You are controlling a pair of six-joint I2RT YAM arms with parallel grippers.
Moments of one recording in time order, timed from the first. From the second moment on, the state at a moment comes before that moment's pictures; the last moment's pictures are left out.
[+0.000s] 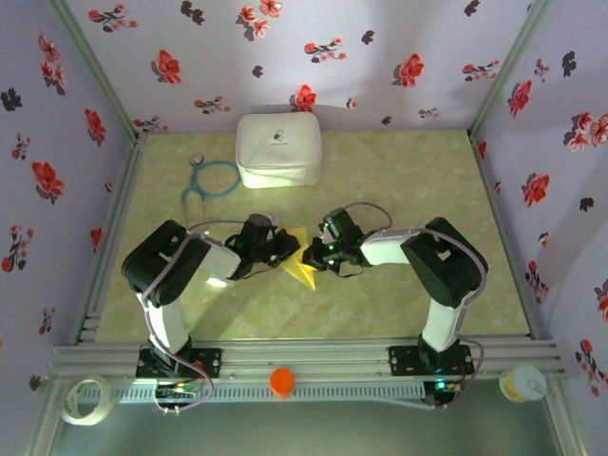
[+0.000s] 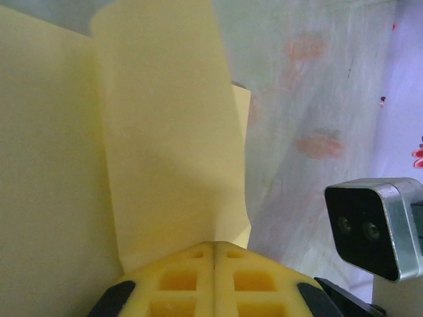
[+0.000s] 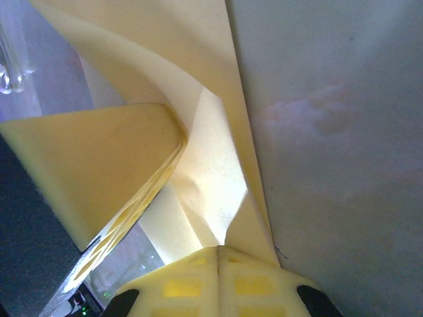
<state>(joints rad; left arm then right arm) -0.66 1.84 0.65 0.55 0.32 -1.15 0.69 1.81 0.81 0.08 -0.52 0.97</state>
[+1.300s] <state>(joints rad) -0.58 1.79 0.81 0.04 0.41 -0.98 0.66 1.79 0.81 -0.03 -0.56 0.74</state>
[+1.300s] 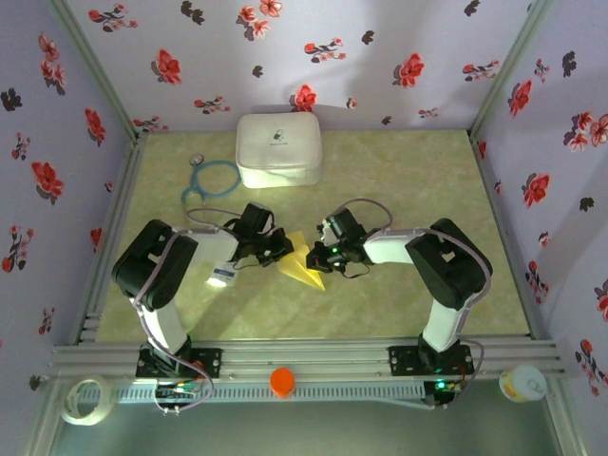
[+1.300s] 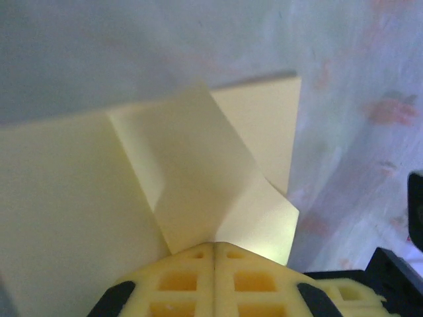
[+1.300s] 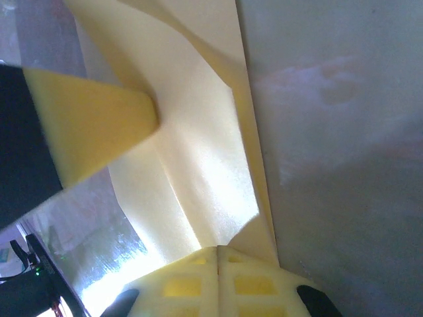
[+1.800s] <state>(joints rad) -0.44 1.83 0.91 -0.06 0.42 -0.91 0.66 1.78 0.80 0.00 -0.56 0.75</state>
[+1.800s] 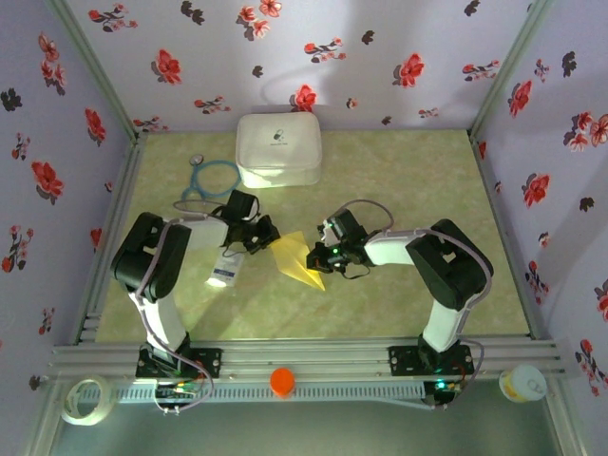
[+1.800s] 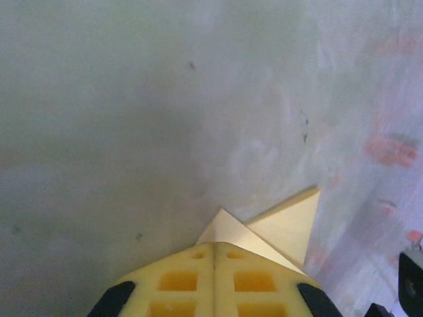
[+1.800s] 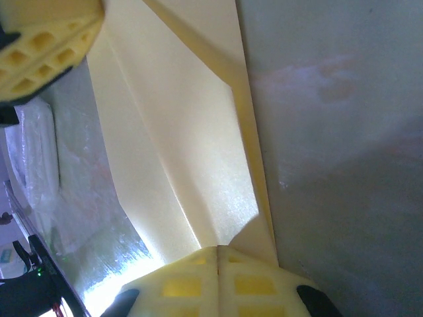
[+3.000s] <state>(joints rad) -0.52 1.84 0.85 0.07 0.52 -0.89 0.66 1.78 0.79 -0.01 -0.56 0.76</state>
